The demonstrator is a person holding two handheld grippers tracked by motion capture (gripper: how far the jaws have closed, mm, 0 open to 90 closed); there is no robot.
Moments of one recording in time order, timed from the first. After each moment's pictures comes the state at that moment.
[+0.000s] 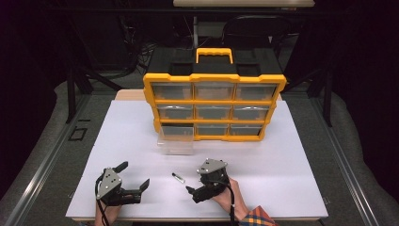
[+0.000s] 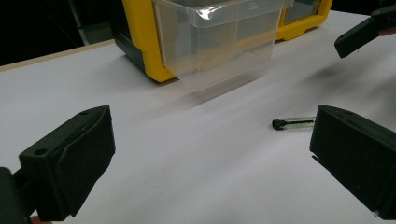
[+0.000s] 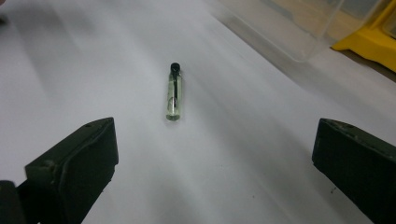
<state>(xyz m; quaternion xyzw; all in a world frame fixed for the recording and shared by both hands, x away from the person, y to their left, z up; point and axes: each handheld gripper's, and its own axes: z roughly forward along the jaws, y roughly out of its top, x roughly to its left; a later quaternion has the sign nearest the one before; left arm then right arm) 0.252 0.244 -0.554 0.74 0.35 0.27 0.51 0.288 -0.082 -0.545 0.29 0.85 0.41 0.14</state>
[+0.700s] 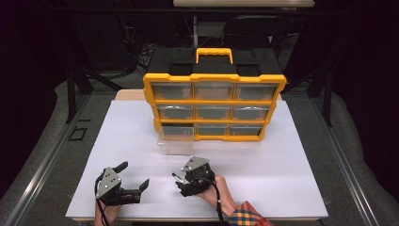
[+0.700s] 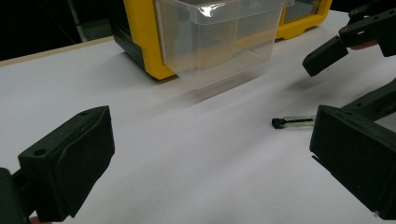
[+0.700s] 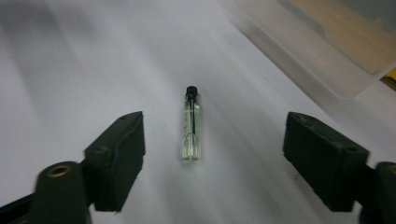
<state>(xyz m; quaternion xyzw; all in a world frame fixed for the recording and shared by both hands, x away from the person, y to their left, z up) 0.253 0.245 -0.554 0.74 0.35 0.26 0.51 0.298 -0.042 -0.547 0.28 0.87 0.38 0.15</state>
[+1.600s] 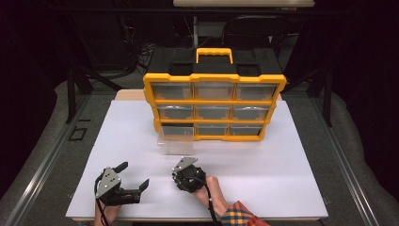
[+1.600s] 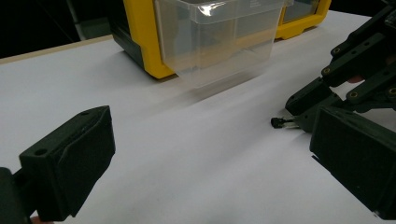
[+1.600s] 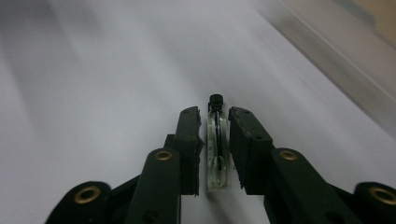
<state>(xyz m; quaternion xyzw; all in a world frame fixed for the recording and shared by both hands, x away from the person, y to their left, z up) 0.253 0.245 -0.554 0.74 0.36 0.25 0.51 0.305 -0.017 -0.558 0.28 0.88 0.36 0.12</state>
